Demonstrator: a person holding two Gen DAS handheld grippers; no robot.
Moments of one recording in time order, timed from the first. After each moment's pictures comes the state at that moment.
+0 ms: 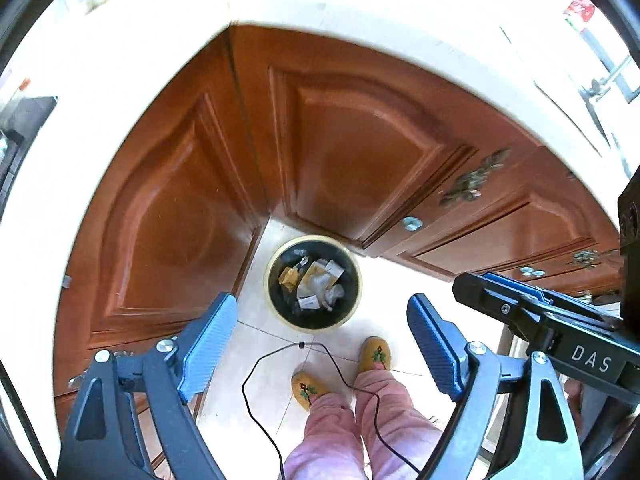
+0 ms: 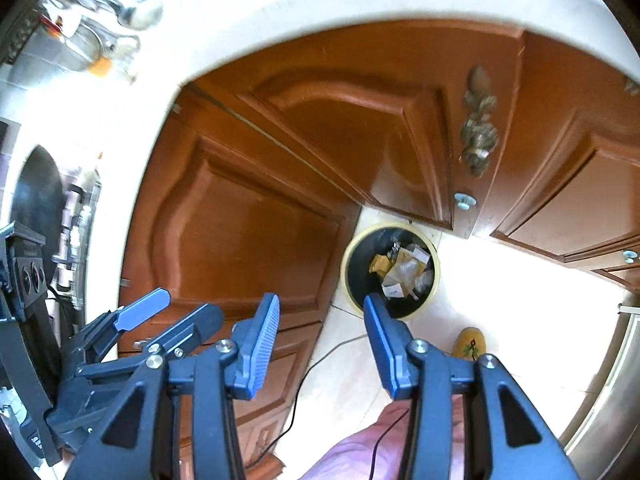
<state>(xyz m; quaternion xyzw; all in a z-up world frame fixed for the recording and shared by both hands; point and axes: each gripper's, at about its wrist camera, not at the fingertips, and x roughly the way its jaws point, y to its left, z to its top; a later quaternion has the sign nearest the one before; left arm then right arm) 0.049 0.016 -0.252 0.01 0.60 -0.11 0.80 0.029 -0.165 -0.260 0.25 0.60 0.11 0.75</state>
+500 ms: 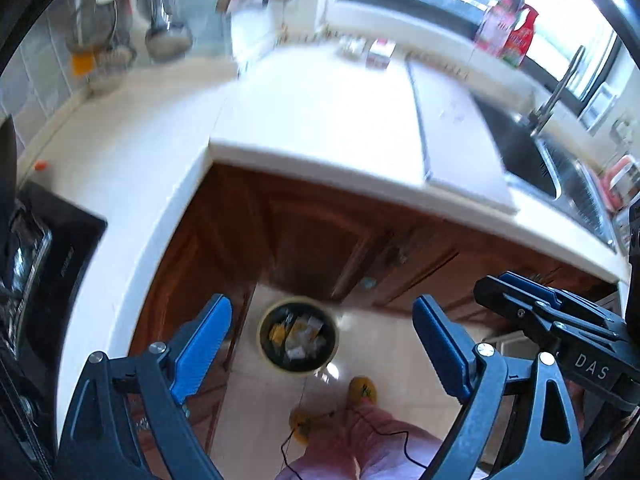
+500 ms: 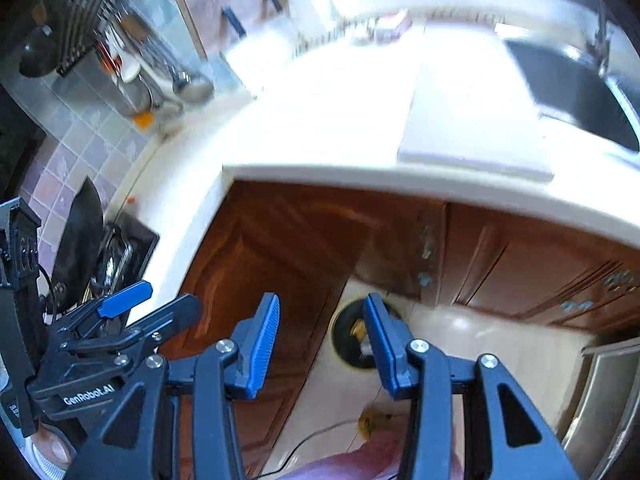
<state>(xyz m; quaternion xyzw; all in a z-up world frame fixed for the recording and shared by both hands) 0.026 -0.009 -0.103 0.02 0.49 -0.16 0.85 -0.009 -0.203 -0.110 0.21 0.48 0.06 0.85</state>
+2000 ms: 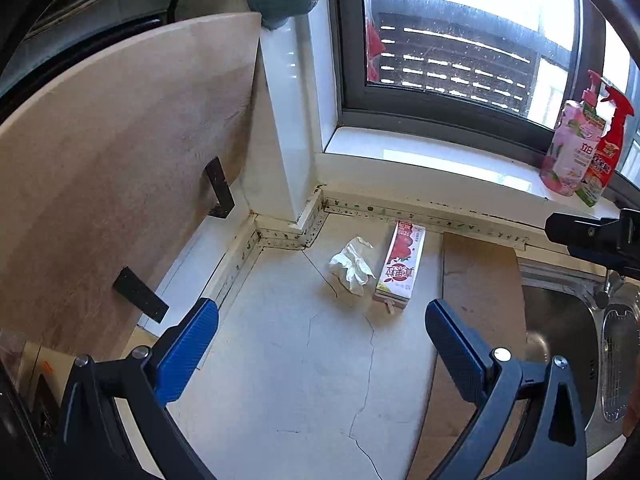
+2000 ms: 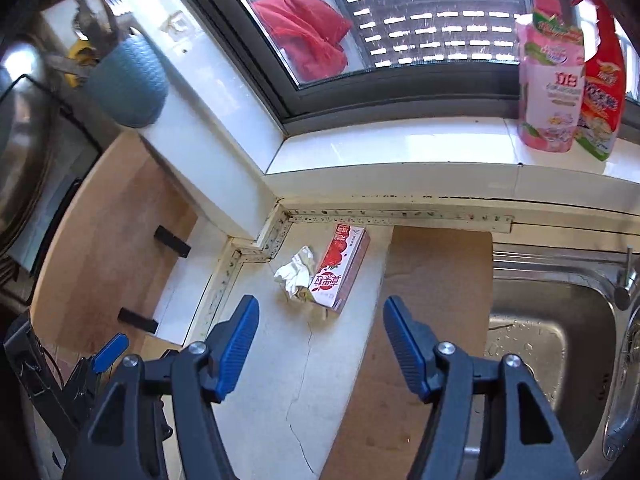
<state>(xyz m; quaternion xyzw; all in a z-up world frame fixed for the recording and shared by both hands) 0.432 -0.213 0.013 0.07 0.41 -0.07 0.90 0.396 -0.449 0.004 0.23 0.46 0.03 0.86</state>
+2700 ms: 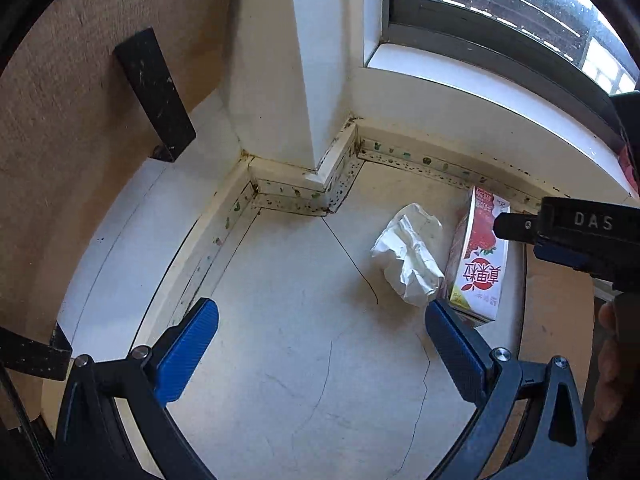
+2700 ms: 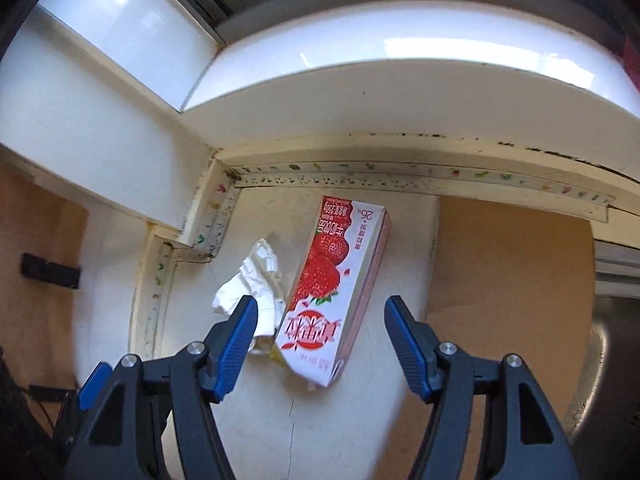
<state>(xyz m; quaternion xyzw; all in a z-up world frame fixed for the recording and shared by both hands) 0.535 -0.198 -0.106 0.05 0.50 -0.04 0.86 0.549 -0.410 -0.149 0.24 0.58 -0.01 0.78</state>
